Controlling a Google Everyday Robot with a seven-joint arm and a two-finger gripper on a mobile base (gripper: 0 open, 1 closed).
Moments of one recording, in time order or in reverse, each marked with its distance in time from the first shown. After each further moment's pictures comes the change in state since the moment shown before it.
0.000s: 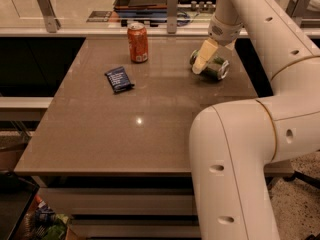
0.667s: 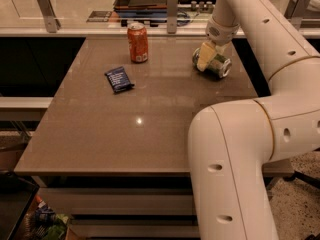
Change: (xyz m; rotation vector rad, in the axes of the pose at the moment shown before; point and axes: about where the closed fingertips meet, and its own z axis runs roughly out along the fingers) arm -0.014 -0.008 0.008 0.025 -0.041 -0.001
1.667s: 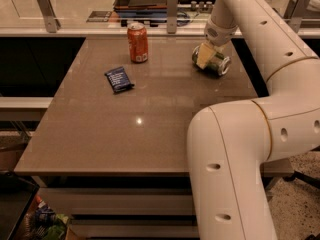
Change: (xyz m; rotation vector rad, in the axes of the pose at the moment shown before) arm -0.010 -0.004 0.009 0.013 -0.023 -0.001
